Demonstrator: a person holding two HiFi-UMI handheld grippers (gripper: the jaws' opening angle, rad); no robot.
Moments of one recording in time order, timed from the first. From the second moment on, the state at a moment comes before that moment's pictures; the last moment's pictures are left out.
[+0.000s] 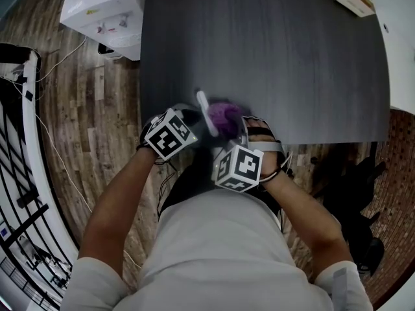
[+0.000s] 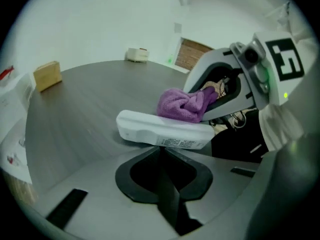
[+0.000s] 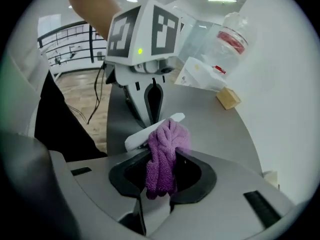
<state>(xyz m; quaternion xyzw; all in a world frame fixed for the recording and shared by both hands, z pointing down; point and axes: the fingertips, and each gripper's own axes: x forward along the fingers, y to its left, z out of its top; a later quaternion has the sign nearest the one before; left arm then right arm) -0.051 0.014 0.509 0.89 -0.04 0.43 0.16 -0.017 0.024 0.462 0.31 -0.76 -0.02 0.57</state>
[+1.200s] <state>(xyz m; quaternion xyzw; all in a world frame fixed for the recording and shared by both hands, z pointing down) -0.123 0.001 0.494 0.88 -0.13 0.40 0.23 -0.037 0.017 0.465 0.37 -0.80 0.32 0.34</state>
